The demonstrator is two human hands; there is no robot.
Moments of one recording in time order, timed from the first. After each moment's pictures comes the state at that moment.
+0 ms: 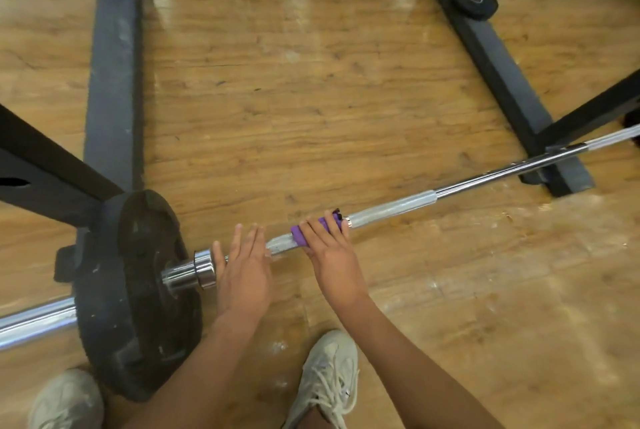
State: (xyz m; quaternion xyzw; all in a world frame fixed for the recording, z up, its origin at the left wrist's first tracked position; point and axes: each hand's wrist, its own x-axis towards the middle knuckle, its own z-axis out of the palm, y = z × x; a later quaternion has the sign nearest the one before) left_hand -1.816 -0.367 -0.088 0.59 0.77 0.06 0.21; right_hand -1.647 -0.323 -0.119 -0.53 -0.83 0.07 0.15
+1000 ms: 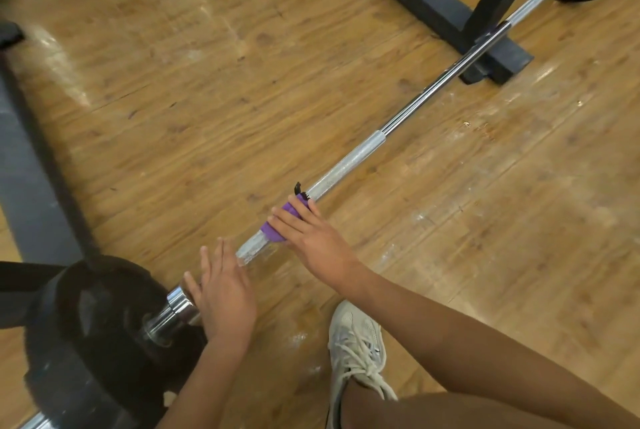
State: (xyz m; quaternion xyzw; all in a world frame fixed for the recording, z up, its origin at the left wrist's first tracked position) left_hand -1.823 -0.368 -0.096 0.64 0.74 0.06 0.19; right_hand -1.635 -0.333 -0.136 -0.52 -0.82 0.09 0.23
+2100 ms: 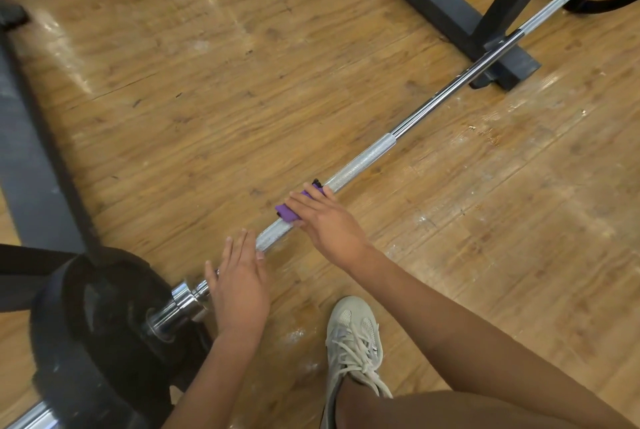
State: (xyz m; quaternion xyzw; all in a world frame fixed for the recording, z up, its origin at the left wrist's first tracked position) left_hand -1.806 -0.370 -0.091 0.65 0.72 0.07 0.23; right_hand -1.615 -0.315 -0.106 -0.56 -0.79 0.19 0.18
